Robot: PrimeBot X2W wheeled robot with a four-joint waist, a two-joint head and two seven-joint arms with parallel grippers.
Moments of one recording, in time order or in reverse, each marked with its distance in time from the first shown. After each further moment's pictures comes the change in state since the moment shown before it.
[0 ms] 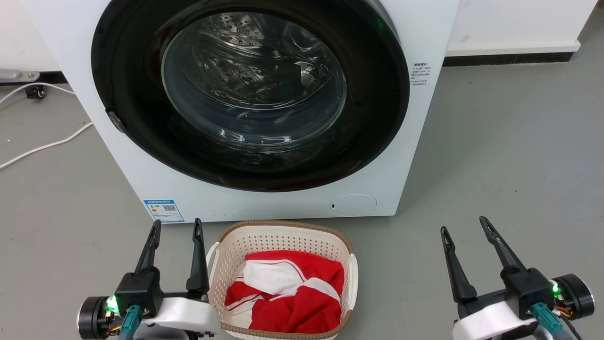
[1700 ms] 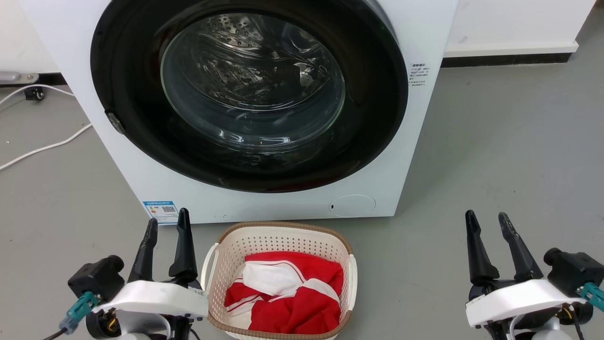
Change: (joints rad) left arm -0.034 -0.001 0.033 -0.010 -0.456 -0.066 0.109; right arm -0.037 0.001 -0.031 0.014 0.483 0.000 0.109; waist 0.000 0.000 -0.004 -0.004
